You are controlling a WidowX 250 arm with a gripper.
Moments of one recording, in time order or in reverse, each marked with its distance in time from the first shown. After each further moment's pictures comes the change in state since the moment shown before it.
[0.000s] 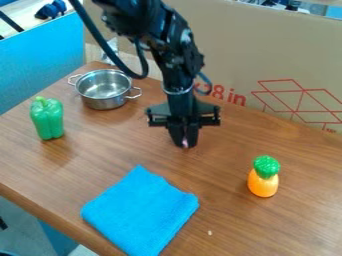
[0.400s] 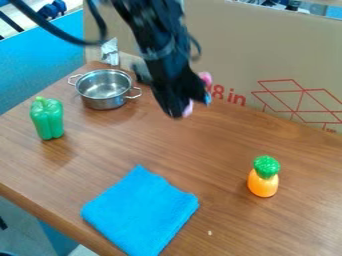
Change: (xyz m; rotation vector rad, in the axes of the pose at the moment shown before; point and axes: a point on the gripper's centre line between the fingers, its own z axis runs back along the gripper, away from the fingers) arm -0.005 0.016 0.078 -0.035 -0.167 -0.403
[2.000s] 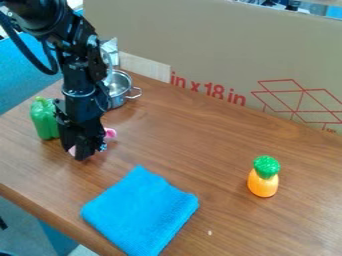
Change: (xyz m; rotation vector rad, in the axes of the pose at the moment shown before) arm -0.088 0.124 -0.050 0.164 0.477 -0.132
